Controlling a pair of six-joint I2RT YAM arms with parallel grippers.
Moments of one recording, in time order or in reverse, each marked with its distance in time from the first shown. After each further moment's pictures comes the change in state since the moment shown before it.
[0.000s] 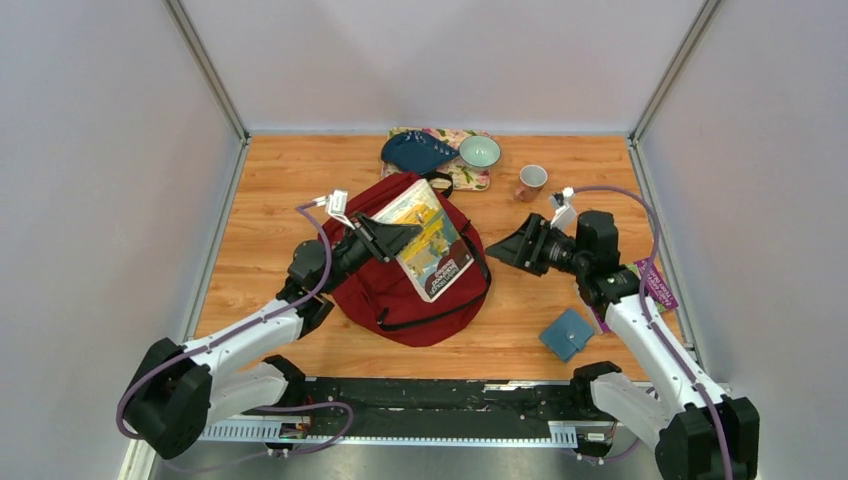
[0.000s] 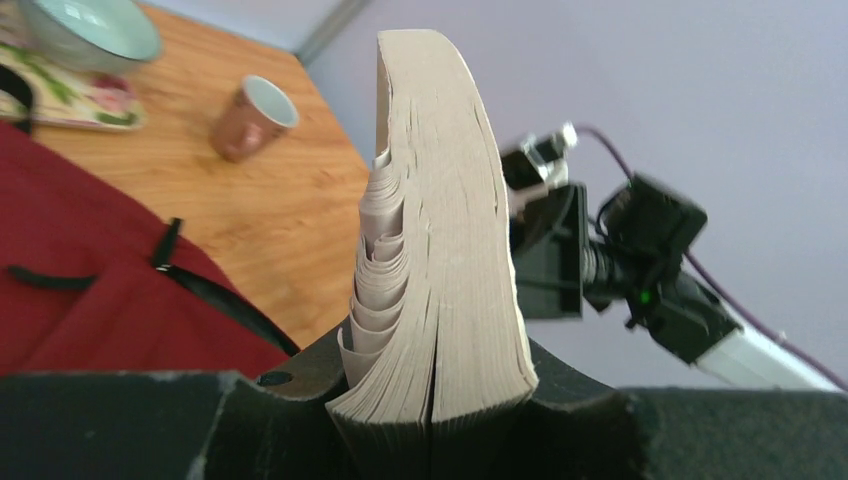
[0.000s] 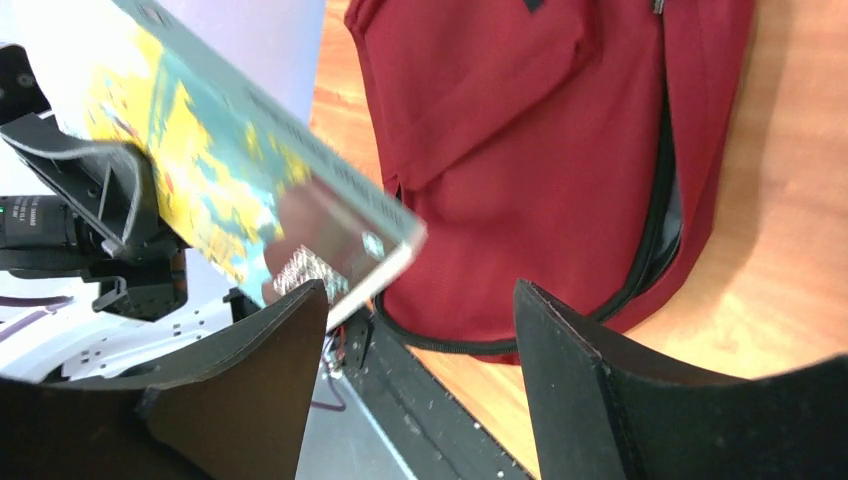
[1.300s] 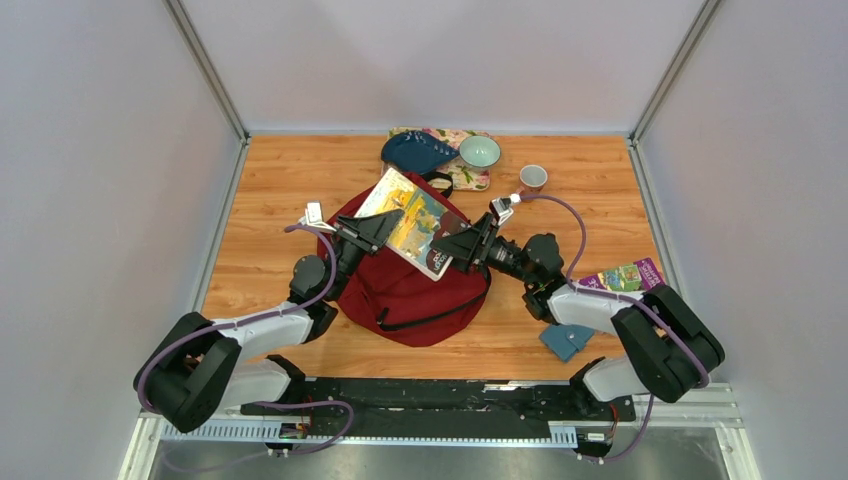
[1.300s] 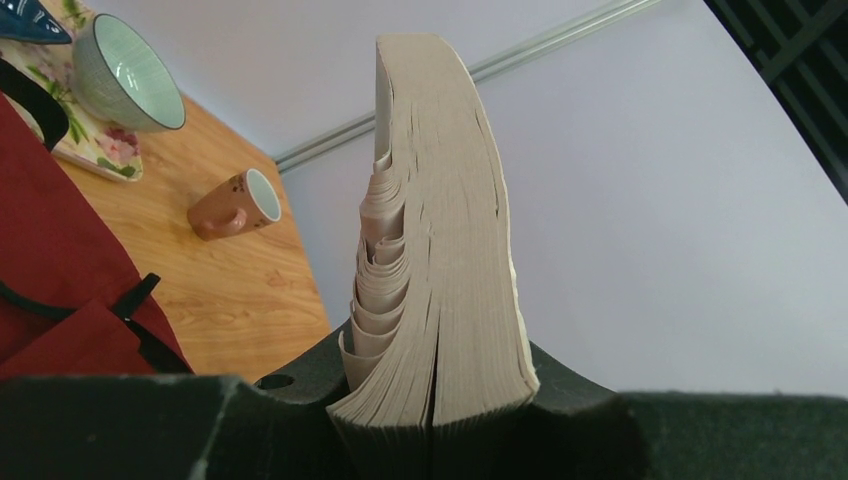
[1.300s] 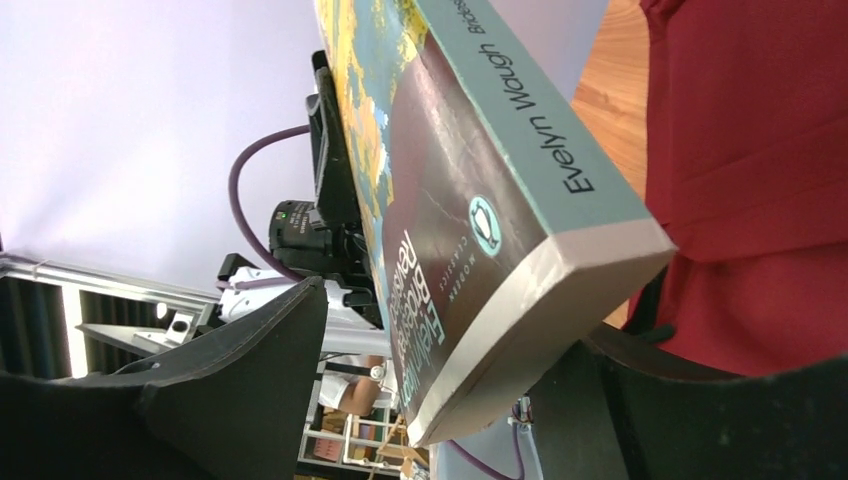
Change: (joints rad) left arm 0.006 0.114 -0.174 0.415 -0.344 -0.320; right arm 0.370 0.443 -0.238 1.246 0.127 0.673
